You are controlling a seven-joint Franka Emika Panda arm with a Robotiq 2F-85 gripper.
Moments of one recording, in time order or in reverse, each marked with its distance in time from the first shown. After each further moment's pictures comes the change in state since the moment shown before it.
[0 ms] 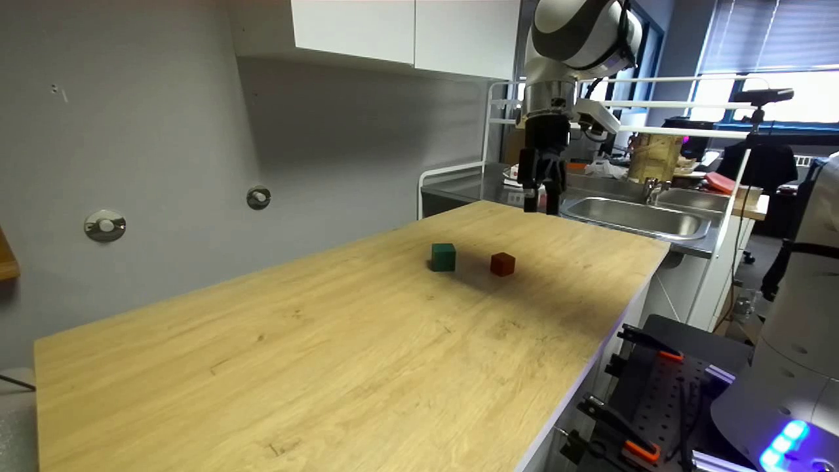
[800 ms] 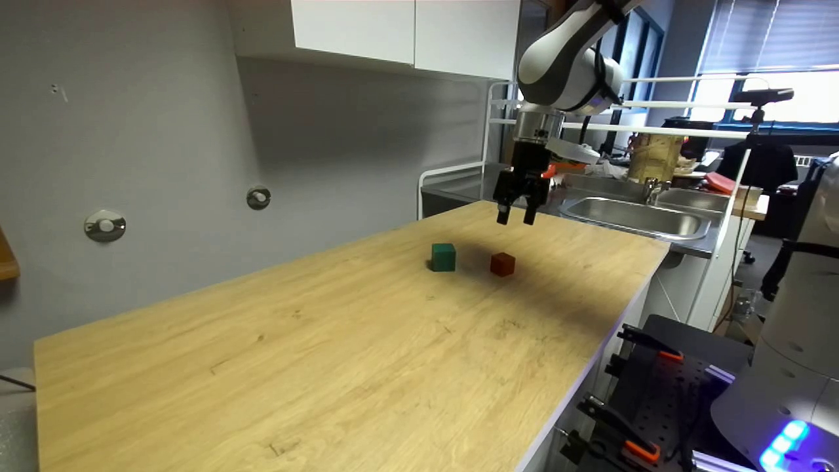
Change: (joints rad) arm -0.066 0.176 -0.006 0.007 0.048 0.373 0.000
